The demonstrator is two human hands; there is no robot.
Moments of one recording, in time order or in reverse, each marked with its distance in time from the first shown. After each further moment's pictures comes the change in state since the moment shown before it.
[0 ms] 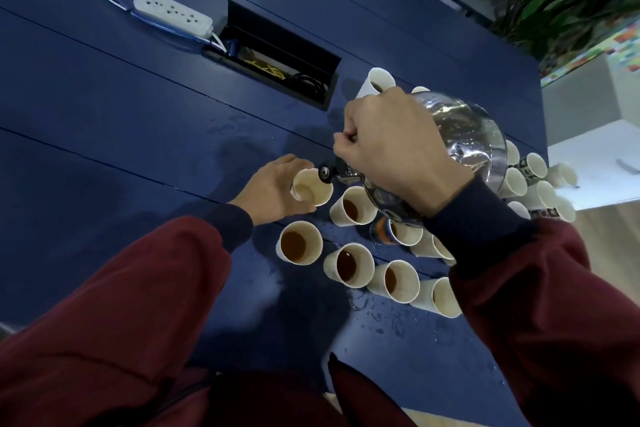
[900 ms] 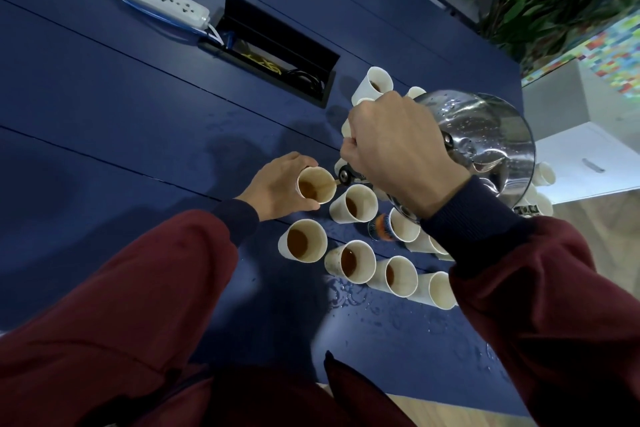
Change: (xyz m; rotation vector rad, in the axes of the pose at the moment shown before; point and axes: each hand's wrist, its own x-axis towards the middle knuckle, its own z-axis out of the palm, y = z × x) left_hand 0.007 -0.006 0.000 0.067 -0.051 -0.006; right_hand 0.002 -0.032 -0.013 -0.298 -0.139 0.014
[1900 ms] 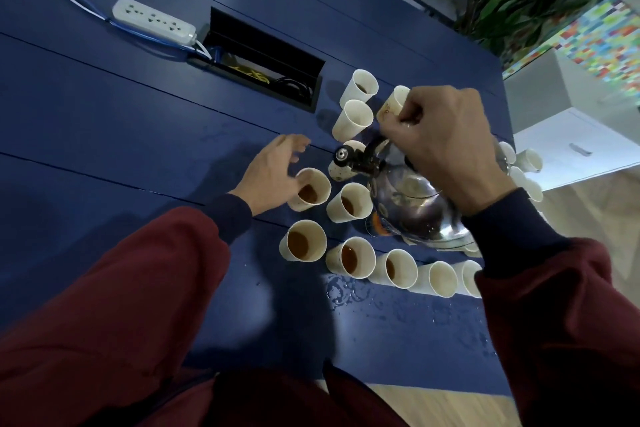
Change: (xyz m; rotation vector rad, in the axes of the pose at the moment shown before) left_hand 0.000 0.013 -0.027 -0.219 0.131 0.030; right_hand -0.025 0.048 0.012 0.461 0.377 0.313
